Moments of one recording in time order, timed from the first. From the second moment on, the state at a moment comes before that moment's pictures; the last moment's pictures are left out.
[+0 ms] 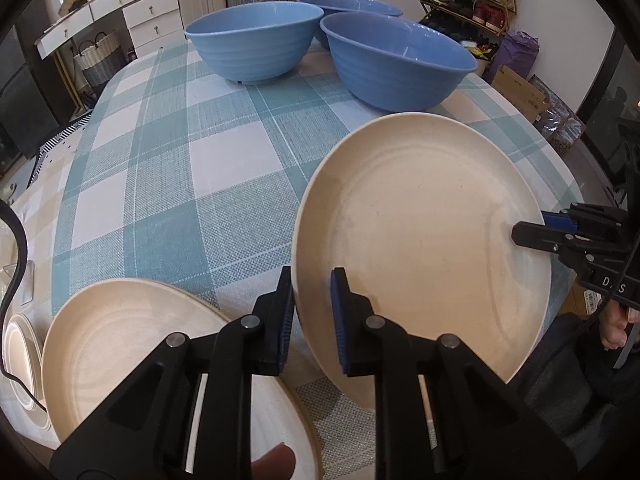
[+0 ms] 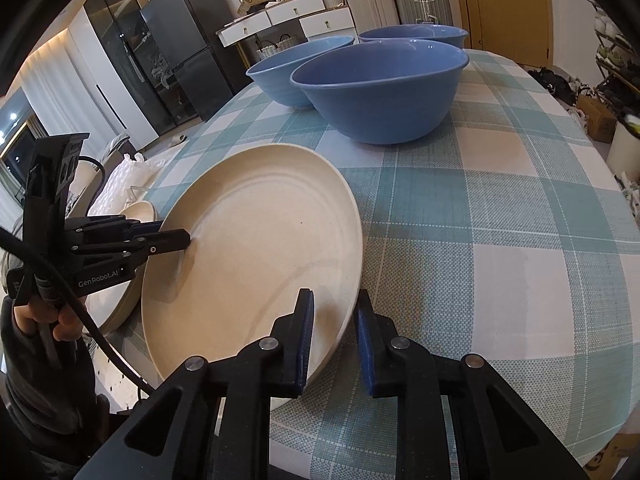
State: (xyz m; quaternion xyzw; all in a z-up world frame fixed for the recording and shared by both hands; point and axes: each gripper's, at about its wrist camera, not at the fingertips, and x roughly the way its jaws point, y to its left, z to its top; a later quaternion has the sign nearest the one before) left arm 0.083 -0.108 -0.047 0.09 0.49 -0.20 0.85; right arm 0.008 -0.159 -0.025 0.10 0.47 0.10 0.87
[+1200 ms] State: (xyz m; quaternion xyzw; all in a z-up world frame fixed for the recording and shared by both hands) left arm 0.041 -0.080 0.028 0.07 0.44 -0.12 0.89; right arm 0.023 -0.136 0.048 0.06 0.41 0.13 0.90
